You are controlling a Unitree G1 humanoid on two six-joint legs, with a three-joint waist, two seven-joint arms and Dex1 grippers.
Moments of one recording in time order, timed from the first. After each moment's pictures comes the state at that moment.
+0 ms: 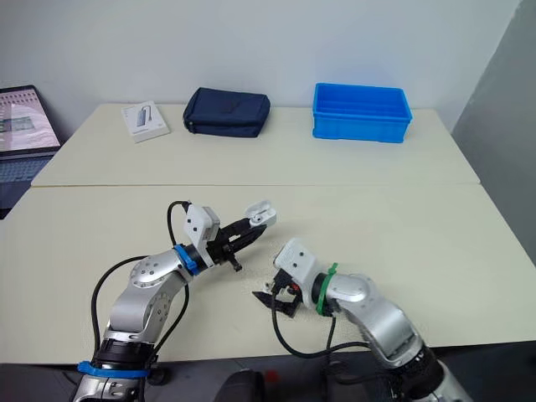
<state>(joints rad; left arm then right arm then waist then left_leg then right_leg) -0.28 0.38 0.01 -0.04 -0.31 0.19 -0.78 -0.31 -0.29 0.50 -0.36 0.14 0.71 0.53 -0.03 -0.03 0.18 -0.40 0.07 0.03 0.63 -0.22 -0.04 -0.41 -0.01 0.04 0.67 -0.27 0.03</state>
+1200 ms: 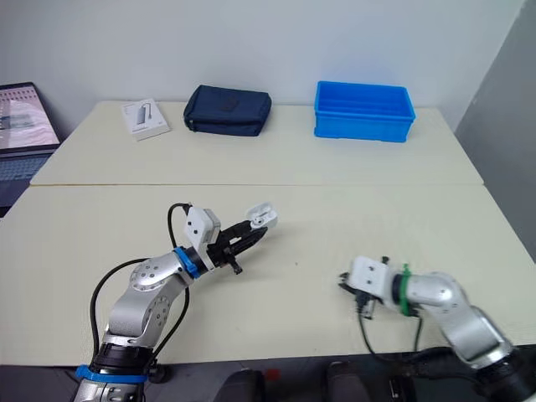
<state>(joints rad) -0.26 0.37 0.00 -0.08 -0.31 0.21 -0.78 -0.06 -0.87 0.18 -0.24 0.14 0.09 0.95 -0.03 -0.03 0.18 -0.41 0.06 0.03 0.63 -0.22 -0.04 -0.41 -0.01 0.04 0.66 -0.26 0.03</state>
